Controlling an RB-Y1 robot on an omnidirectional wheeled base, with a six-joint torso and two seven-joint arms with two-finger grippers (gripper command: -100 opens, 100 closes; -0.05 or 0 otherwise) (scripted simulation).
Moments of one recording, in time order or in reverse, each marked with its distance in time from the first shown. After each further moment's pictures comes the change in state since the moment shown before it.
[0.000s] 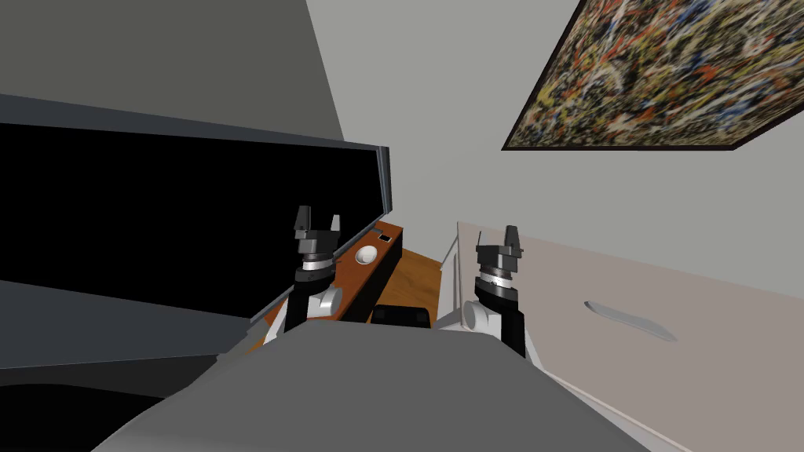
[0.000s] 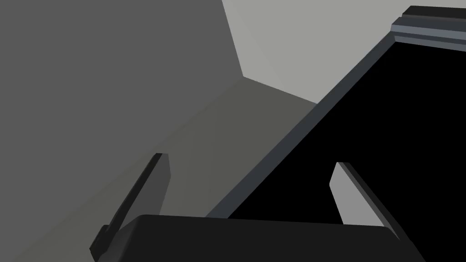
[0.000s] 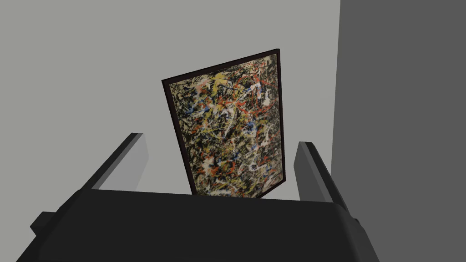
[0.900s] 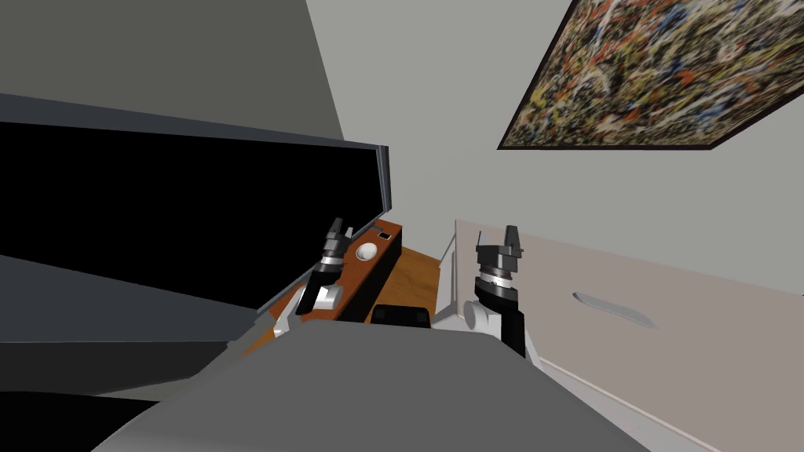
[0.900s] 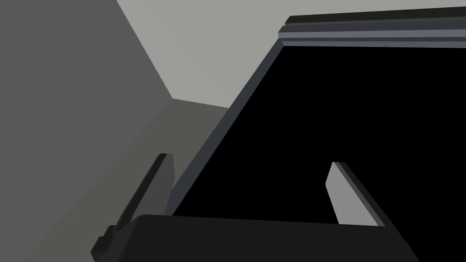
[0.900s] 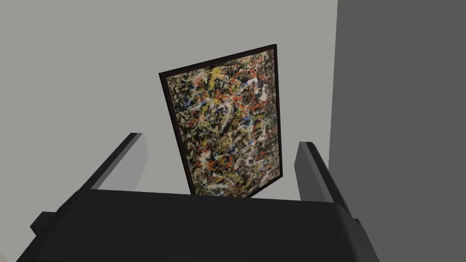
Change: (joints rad) left arm -0.089 0.143 0.011 0.218 0.028 0.150 -0.051; right arm 0.000 0.000 0.000 0.000 0.000 0.000 0.000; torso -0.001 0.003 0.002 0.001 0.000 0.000
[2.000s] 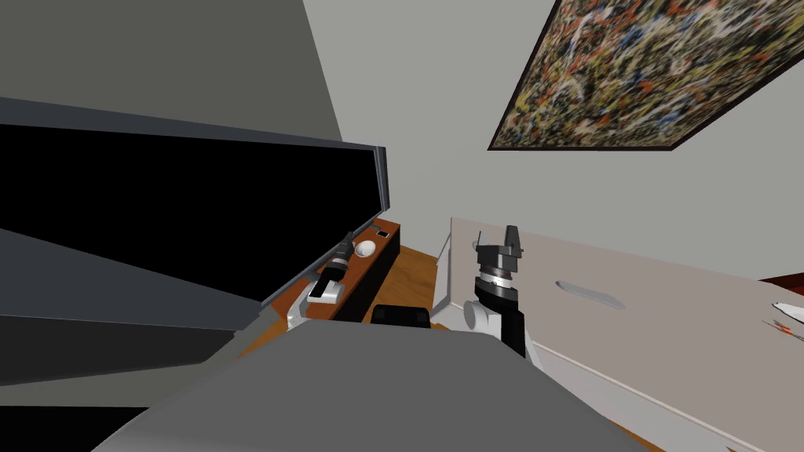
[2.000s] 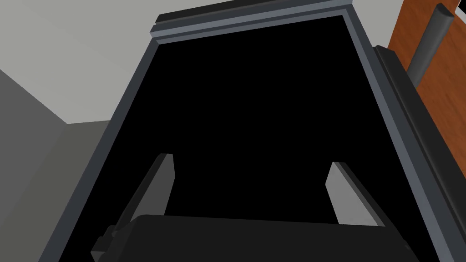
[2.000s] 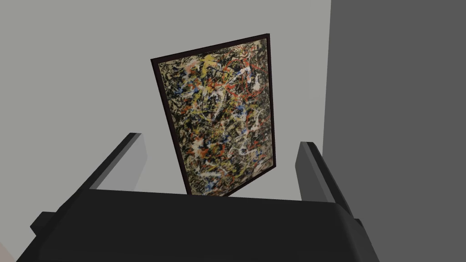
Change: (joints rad) left arm -0.110 0.063 0.023 0.301 0.041 0.213 -0.076; right arm 0.000 0.000 0.000 0.000 0.000 0.000 0.000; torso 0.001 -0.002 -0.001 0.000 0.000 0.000
